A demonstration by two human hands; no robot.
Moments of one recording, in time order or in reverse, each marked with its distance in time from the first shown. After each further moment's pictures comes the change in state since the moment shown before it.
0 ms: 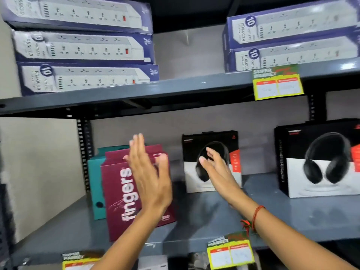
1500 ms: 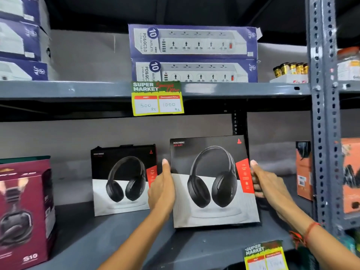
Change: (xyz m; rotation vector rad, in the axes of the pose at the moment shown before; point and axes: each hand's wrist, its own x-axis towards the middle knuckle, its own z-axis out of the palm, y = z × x) left_hand -0.077 0.149 0.246 -0.113 -0.484 -0.784; right_hand -0.012 0.099 -0.375 -0.105 0.424 0.207
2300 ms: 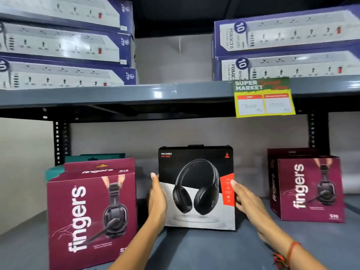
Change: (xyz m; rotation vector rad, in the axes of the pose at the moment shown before) left_hand 0.114 -0.101 -0.170 -0.369 0.135 -0.086; right_hand -0.060 -0.022 0.251 0.183 -0.380 0.037
